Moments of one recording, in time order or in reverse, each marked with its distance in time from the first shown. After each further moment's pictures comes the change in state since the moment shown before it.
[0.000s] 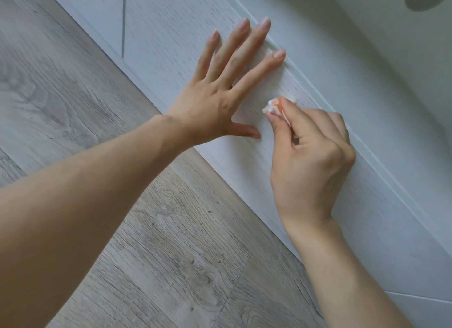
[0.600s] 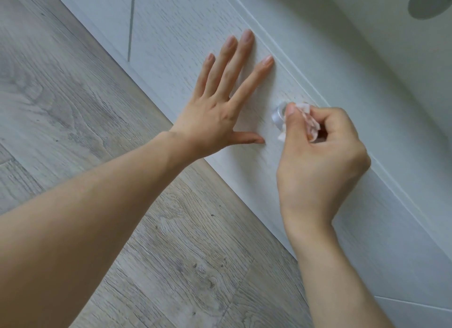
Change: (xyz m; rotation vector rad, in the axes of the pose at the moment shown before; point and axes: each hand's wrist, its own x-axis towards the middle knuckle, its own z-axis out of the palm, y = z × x) left_hand -0.014 0.008 0.003 -0.112 -0.024 -0.145; right_hand 0.008 -0.018 0.000 0.184 0.045 0.394
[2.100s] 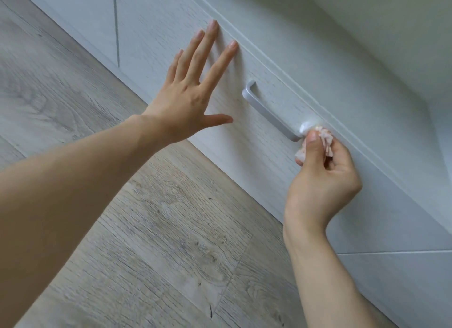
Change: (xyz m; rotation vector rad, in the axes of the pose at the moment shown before) left_hand -0.001 0.006 -0.044 0.014 -0.246 -0.008; right_hand -0.032 0.032 -0.046 0.348 0.223 0.524
